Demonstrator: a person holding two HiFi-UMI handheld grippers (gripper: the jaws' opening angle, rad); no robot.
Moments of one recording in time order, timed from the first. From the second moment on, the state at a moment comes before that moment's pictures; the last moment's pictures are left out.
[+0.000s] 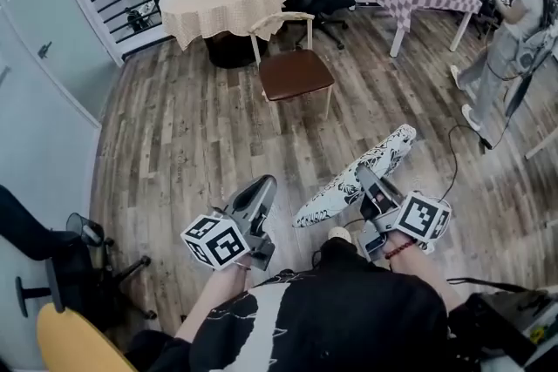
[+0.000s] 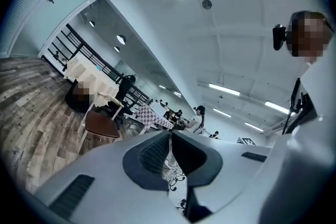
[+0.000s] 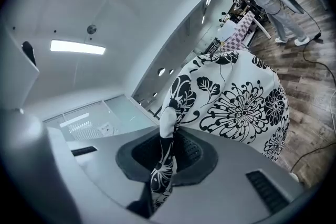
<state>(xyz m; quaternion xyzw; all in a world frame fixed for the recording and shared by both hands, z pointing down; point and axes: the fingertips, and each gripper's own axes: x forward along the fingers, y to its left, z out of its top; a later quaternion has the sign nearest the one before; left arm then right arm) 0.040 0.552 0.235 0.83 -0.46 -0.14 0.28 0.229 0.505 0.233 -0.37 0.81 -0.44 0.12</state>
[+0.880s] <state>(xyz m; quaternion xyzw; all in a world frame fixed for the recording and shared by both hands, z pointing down) 0.051 0.312 0.250 0.81 -0.48 -0.15 0.29 0.190 0.247 0.249 -0.30 0.84 -0.46 0.07</state>
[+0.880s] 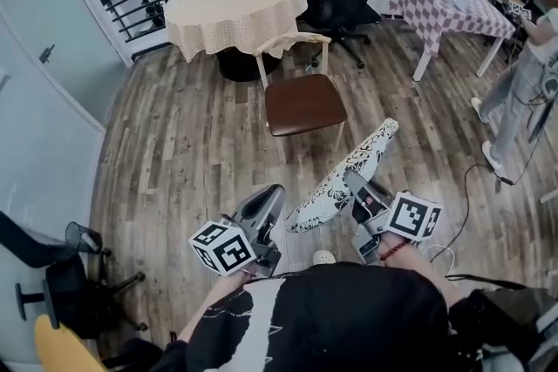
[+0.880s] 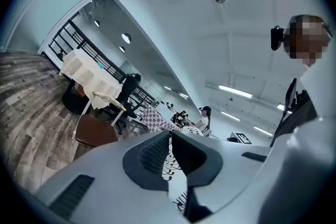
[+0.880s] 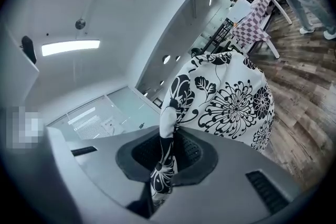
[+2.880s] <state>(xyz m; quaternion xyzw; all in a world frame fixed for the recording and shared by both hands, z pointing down) -0.182 -0.105 0.273 0.84 -0.42 -0.13 0.31 -0.024 -0.146 0.292 -0.39 0.78 -0.47 0.08</state>
